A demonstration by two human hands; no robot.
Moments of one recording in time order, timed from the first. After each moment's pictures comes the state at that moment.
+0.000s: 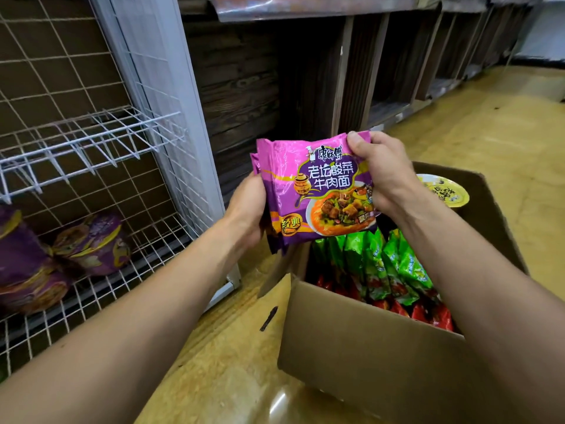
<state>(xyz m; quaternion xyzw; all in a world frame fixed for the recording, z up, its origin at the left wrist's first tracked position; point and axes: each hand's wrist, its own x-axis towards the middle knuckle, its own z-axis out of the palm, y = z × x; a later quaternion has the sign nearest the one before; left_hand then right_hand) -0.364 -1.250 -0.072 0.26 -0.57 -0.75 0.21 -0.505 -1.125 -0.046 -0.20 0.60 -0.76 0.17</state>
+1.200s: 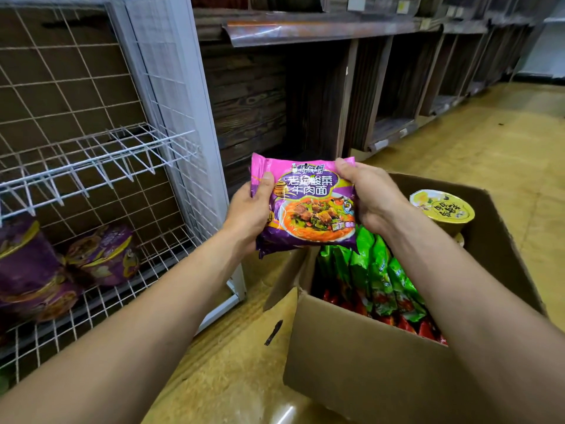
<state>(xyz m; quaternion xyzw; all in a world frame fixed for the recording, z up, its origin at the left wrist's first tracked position) -0.359 -1.269 -0.070 0.30 -0.60 -0.70 0.26 -0.491 -1.143 -0.048 -0.15 0.62 -0.73 0.26</state>
